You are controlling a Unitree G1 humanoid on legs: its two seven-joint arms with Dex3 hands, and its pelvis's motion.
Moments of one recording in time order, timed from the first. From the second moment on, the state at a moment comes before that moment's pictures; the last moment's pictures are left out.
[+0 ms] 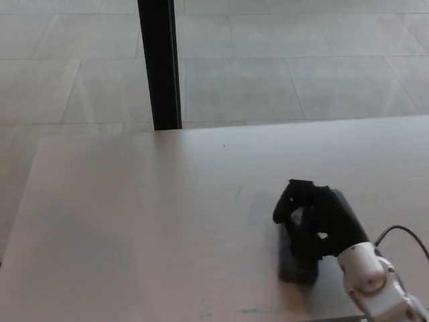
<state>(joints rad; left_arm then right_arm) -0.33 0.54 0.54 0.93 -0.28 0.15 0.20 -0.51 -0.24 0.18 0.63 -0.22 -0.07 -0.13</state>
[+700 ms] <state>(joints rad) -0.31 0.53 0.59 0.93 -0.30 0.14 0.20 -0.53 -0.53 -0.11 0.78 -0.14 0.04 -0.03</state>
